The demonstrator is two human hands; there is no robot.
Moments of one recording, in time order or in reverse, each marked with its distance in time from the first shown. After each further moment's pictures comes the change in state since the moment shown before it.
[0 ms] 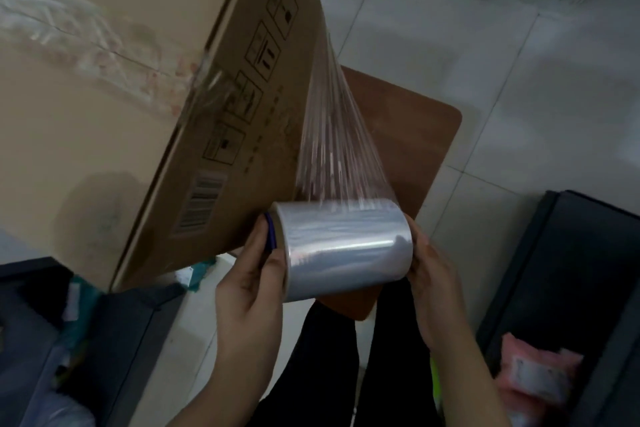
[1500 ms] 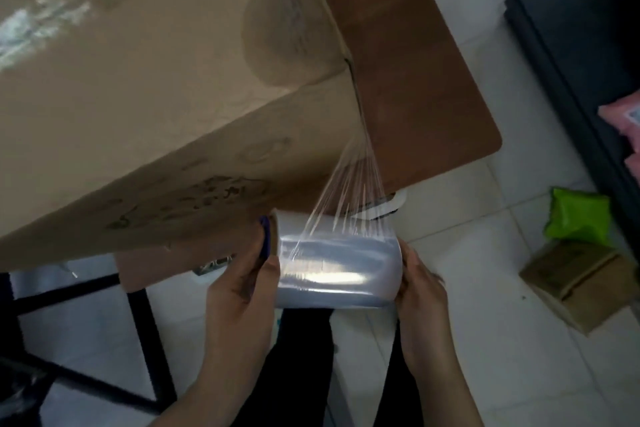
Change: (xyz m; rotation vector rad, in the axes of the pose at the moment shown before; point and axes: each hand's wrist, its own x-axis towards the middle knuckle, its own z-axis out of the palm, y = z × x) left_hand 0.145 -0.038 -0.265 0.432 -0.695 0.315; right_hand -0.086 0.269 0.288 0.762 0.445 -0.321
